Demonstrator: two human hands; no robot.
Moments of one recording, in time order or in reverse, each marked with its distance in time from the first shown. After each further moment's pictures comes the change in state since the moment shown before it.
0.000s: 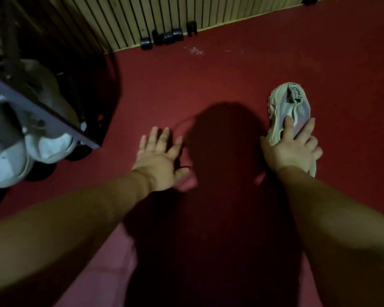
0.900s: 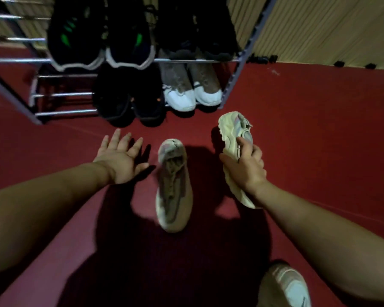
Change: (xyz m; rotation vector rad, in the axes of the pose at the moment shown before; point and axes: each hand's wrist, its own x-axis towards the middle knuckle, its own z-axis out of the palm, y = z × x) left_hand -0.327 -0.314 0.107 -0.085 -0.004 -0.229; right_hand -0.418 -0.210 -0.036 0.356 -0.245 -0.256
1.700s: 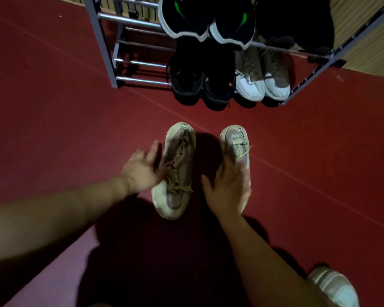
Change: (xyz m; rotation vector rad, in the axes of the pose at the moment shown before) left_hand -0.065 -0.094 0.101 -0.686 -0.011 -0.131; right_hand -0.107 -0.058 0.181 -0.274 0.048 -0.194
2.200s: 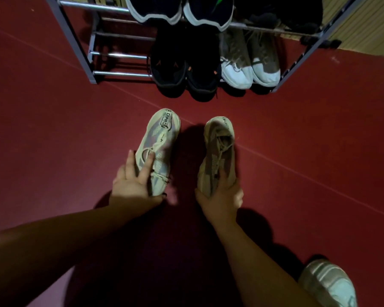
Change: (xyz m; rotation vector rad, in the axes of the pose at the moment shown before) left_hand -0.019 0.008 0.064 0.203 0.250 0.015; right_hand -0.012 0.042 0.012 0.125 -0.094 0.083
